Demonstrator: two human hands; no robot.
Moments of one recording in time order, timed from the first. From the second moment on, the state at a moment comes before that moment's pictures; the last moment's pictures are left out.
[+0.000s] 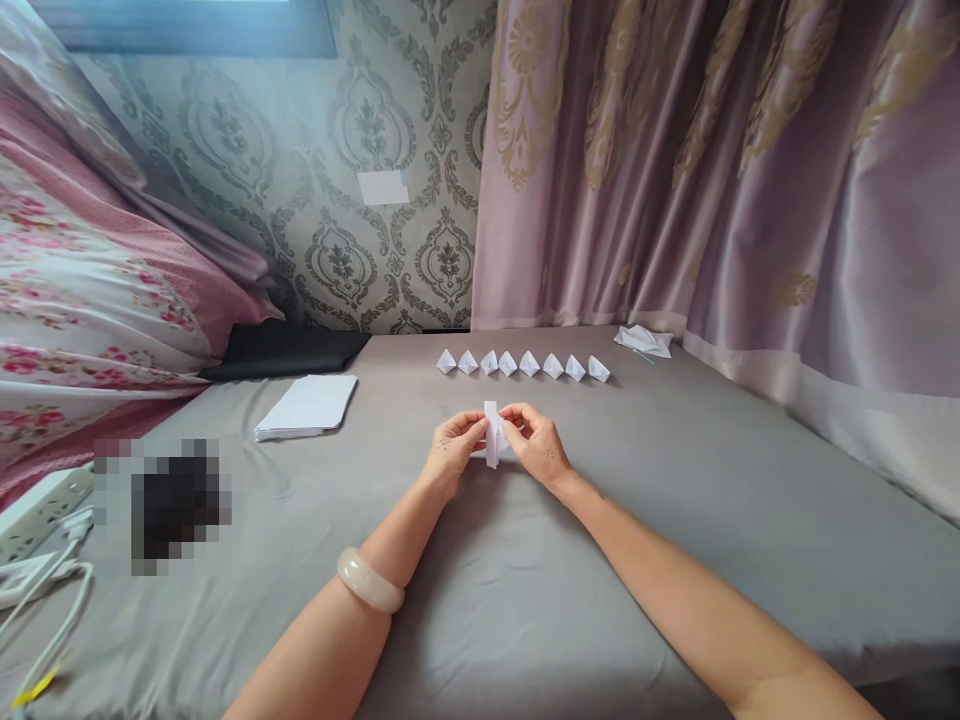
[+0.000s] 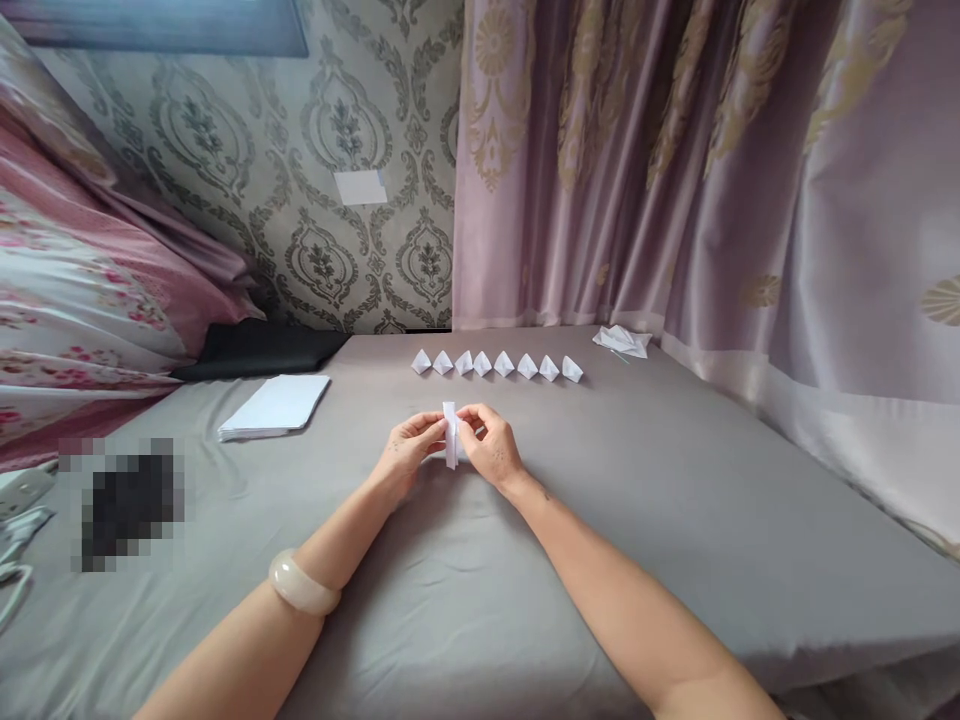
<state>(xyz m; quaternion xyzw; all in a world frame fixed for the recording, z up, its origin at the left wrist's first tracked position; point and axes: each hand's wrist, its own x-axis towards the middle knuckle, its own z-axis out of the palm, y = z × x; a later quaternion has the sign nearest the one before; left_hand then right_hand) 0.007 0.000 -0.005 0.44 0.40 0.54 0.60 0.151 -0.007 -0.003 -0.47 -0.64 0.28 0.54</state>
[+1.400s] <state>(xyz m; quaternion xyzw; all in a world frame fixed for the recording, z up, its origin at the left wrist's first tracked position) 0.014 -0.021 0.009 0.36 0.32 0.50 0.72 0.163 -0.025 0.025 -0.41 -0.70 0.22 0.55</state>
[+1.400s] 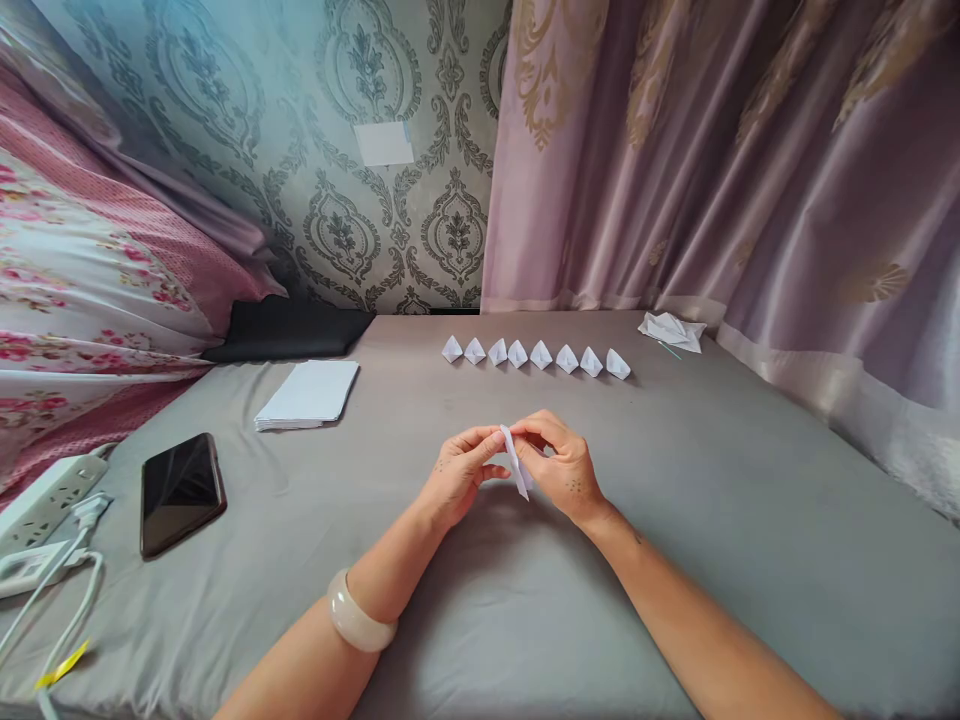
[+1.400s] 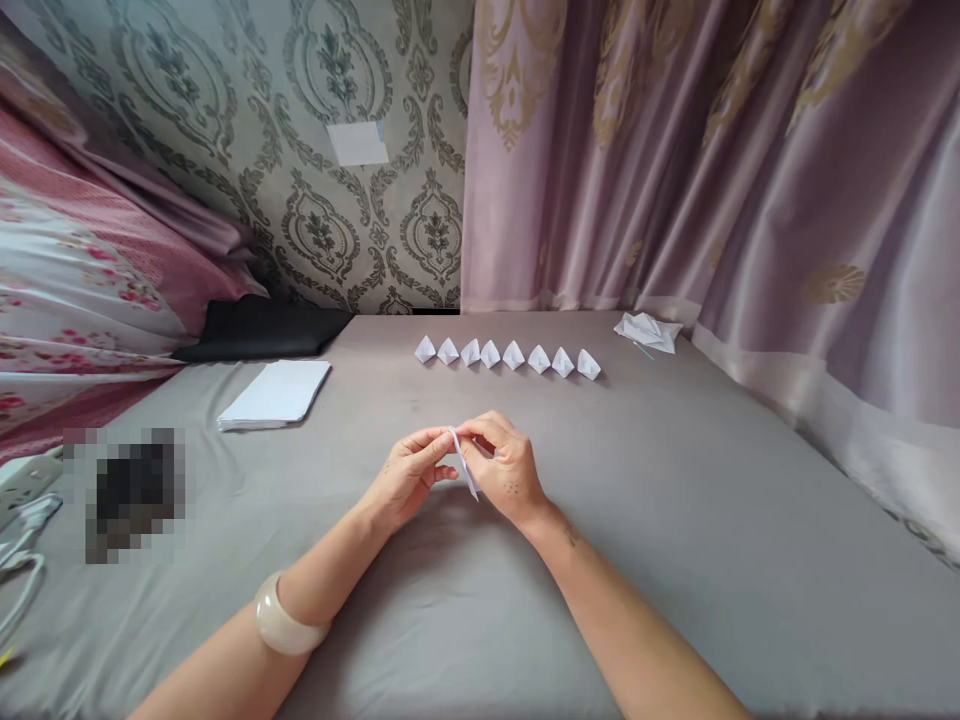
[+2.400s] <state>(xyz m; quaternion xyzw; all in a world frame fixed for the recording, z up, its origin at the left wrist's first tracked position) 0.002 -0.024 0.023 0.41 0.36 0.48 0.69 0.164 -0.035 0.034 -0.39 -0.80 0.14 0.43</state>
